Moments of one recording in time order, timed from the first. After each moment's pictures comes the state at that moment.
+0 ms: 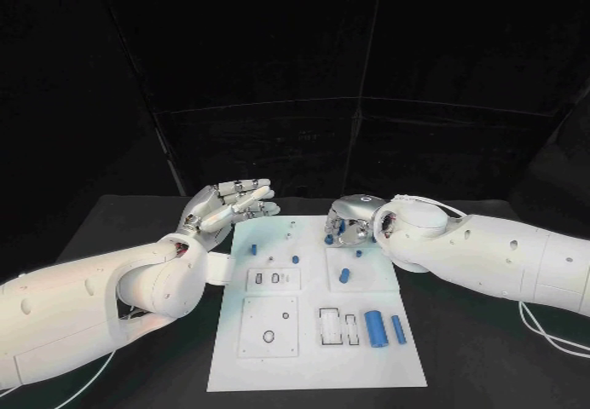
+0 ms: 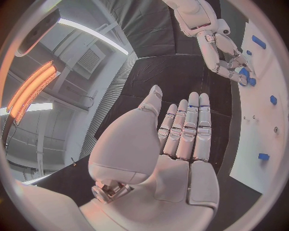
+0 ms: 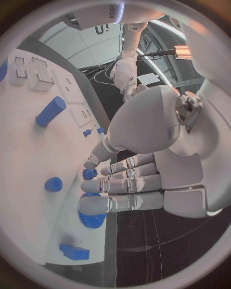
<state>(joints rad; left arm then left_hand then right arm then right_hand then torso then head) 1.27 -0.87 -0.11 1.66 0.13 -0.34 0.58 1.44 0.01 -0.03 0.08 0.04 0.87 0.22 0.13 0.07 0.98 0.19 0.14 0.06 1.07 0.14 0.19 0.11 0.18 0.95 0.24 0.18 0.08 1.32 -0.65 -0.11 1.33 -1.56 -0.16 -0.14 1.30 -0.01 0.23 -0.27 0.17 0.98 0.18 0.07 0.07 1.11 0.12 0.07 0.06 1.45 0.02 0.14 0.15 0.16 1.25 0.12 0.92 0.50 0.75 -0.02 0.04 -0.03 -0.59</state>
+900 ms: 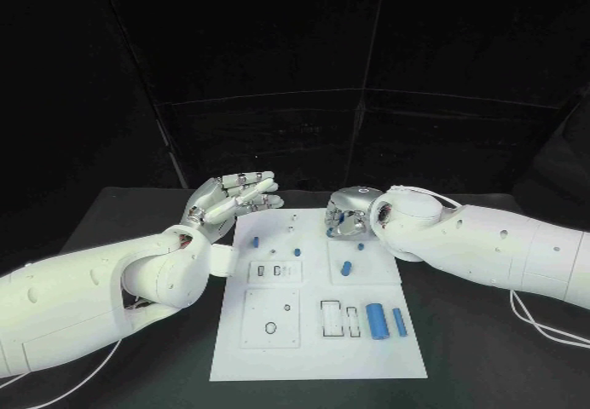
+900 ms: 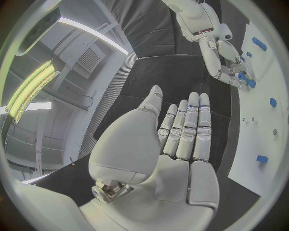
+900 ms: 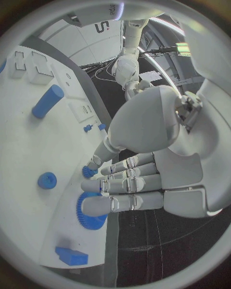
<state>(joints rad) 1.27 -0.86 -0.11 1.65 0.14 -0.34 0.58 1.44 0.02 -0.03 0.08 0.04 0.87 0.22 0.12 0.07 0.98 0.19 0.13 0.06 1.07 0.14 0.19 0.11 0.18 0.95 0.24 0.18 0.07 1.32 -0.60 -0.11 1.26 -1.56 -0.13 -0.15 1.28 0.01 0.30 -0.24 0.17 0.99 0.18 0.07 0.07 1.12 0.11 0.07 0.07 1.46 0.02 0.12 0.17 0.16 1.25 0.12 0.99 0.56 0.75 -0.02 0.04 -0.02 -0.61</state>
